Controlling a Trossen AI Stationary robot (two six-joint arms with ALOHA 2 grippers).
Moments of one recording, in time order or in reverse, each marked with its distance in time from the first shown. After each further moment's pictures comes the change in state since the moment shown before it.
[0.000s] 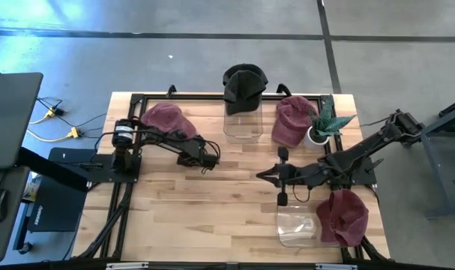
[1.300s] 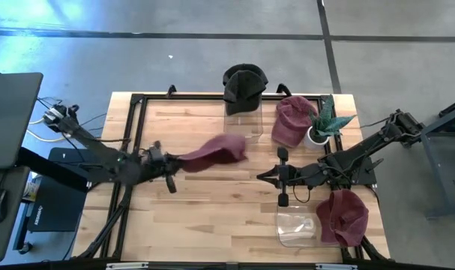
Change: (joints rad) left arm -0.636 -1.046 -0.493 1.302 -0.146 0.381; right arm 0.000 -0.002 0.002 -0.020 -0.029 -0.001
